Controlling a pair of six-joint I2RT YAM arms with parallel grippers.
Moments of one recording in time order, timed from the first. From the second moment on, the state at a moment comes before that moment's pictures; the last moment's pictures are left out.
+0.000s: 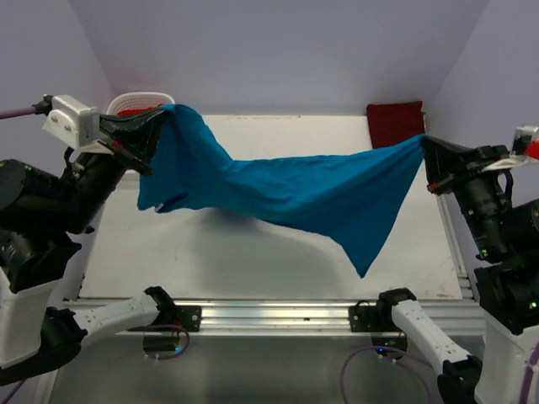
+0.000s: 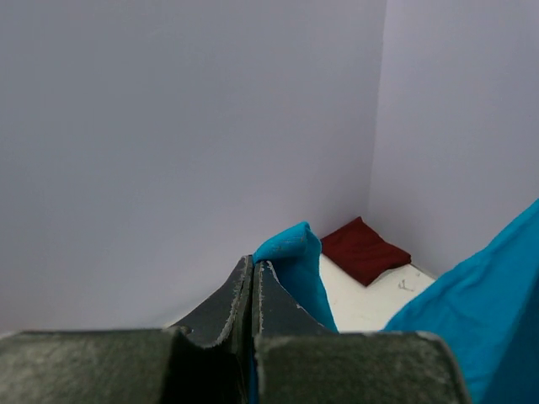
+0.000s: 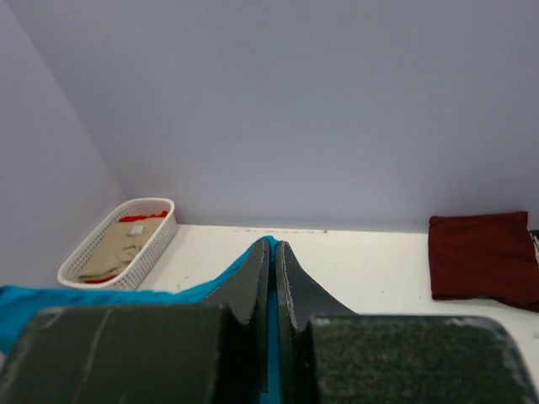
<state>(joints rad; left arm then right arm) -0.79 0.95 1.83 -0.56 -0.21 0.09 0.20 0.77 1.62 -0.66 -0.03 0.25</state>
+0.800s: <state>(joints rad) -0.23 1.48 1.83 -0.45 0.12 -0.01 0.20 1.32 1.78 -0.59 0.00 0.23</state>
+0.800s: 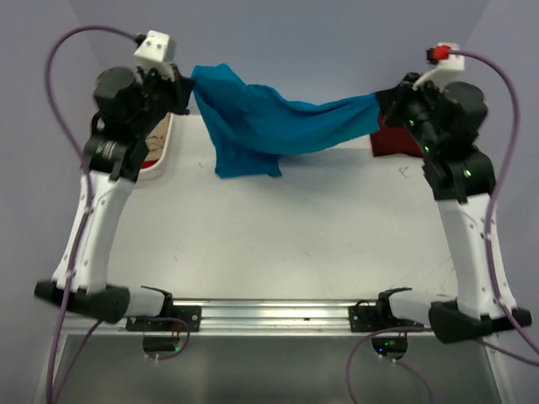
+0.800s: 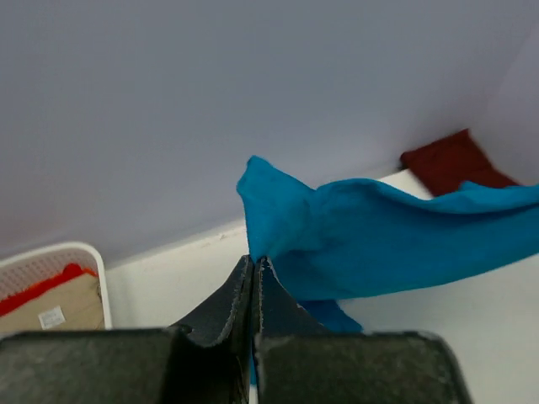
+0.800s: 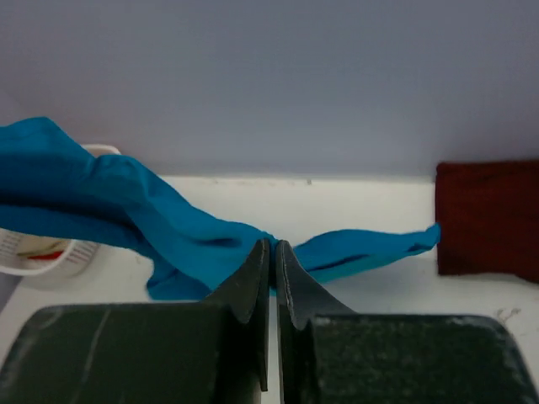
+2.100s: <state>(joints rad) -0.29 1.50 1.01 -0.12 -0.25 -0.07 0.20 1.57 1.21 -0.49 0.31 0.35</state>
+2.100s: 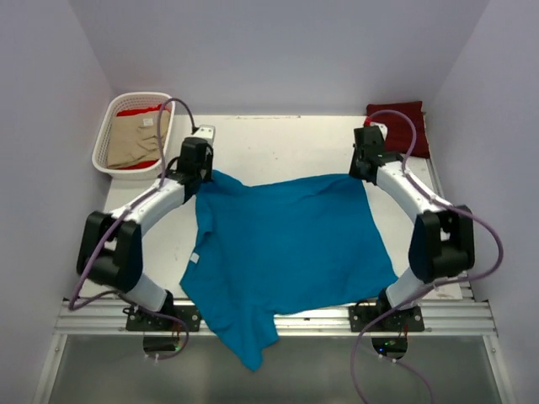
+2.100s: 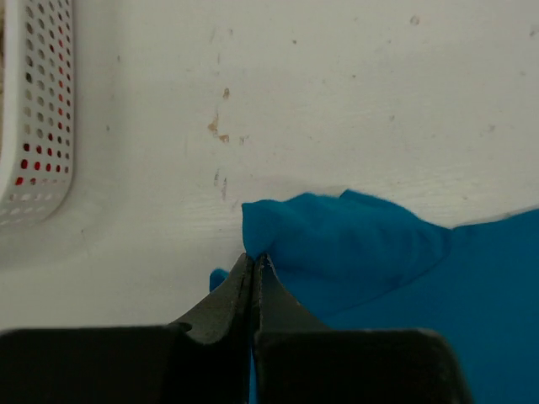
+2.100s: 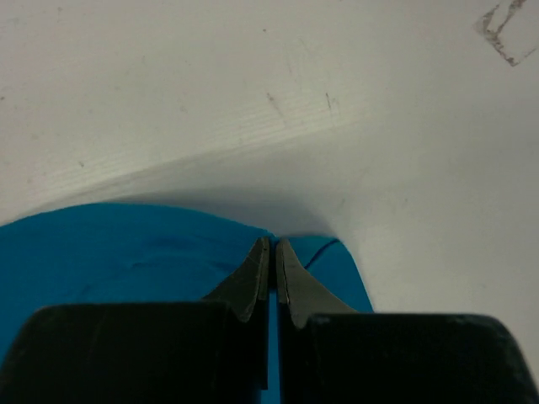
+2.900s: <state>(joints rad) -0.21 1.99 1.55 0.02 -0.22 0.02 0.20 1.92 1.53 -0.19 0.44 0.35</state>
